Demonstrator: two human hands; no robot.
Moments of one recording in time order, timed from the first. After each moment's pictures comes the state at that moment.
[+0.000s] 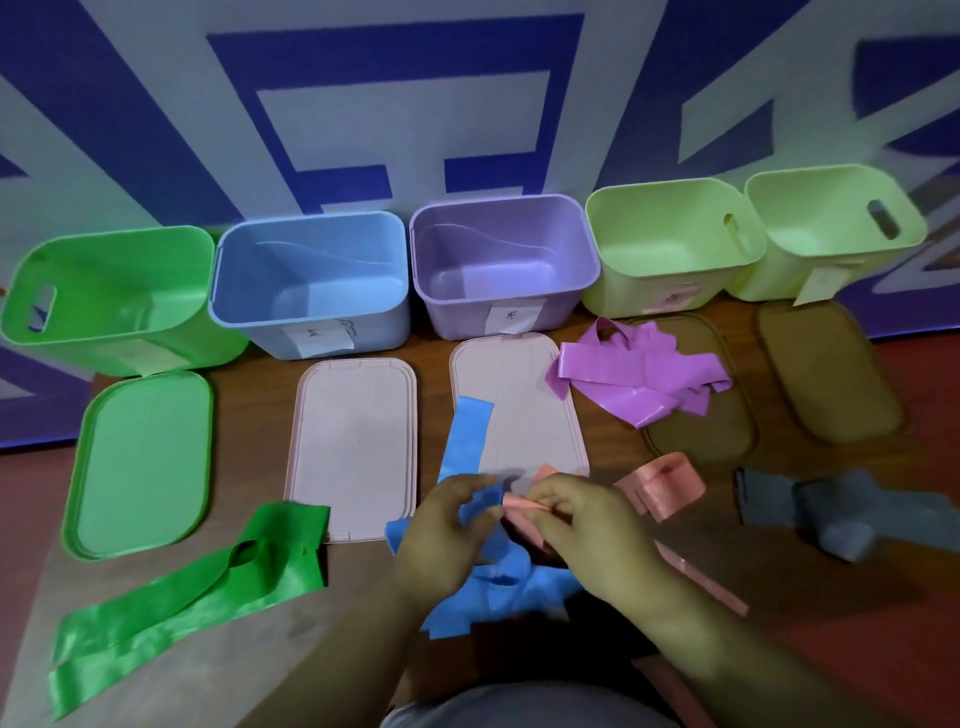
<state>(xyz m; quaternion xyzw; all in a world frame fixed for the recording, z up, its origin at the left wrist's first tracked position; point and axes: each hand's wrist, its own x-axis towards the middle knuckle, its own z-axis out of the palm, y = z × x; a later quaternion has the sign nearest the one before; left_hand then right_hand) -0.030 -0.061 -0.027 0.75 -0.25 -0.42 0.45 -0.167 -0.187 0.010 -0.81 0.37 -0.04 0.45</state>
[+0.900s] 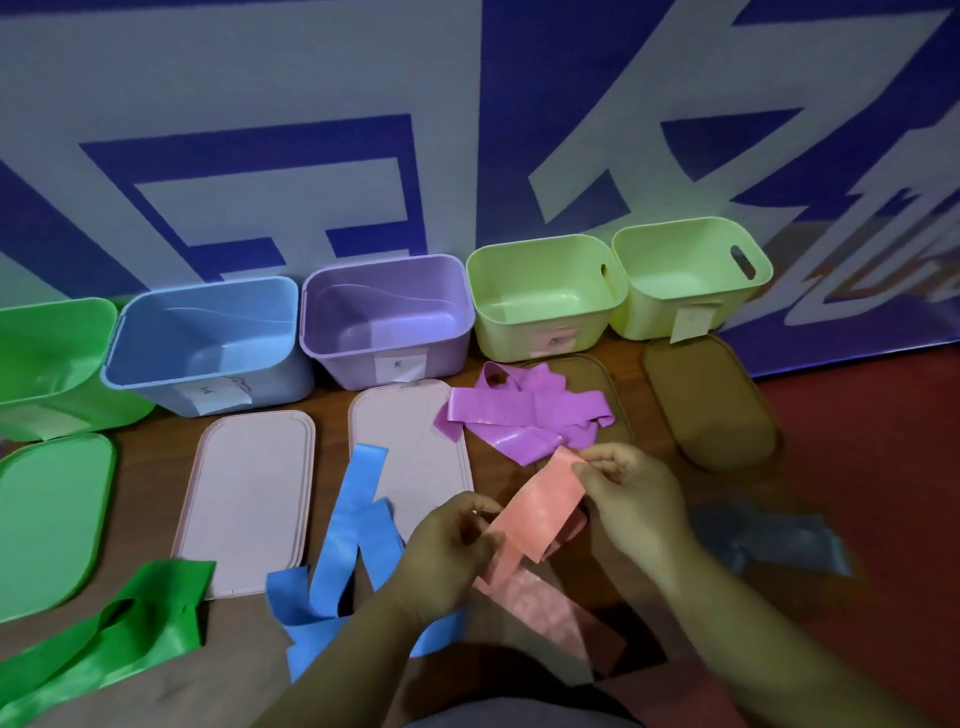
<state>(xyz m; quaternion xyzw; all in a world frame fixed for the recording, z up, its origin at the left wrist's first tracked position) -0.128 -0.170 0.005 0.72 -0.31 -0.43 0.44 -0.278 -0.335 0.034 -0.70 0.53 -0.18 0.45</state>
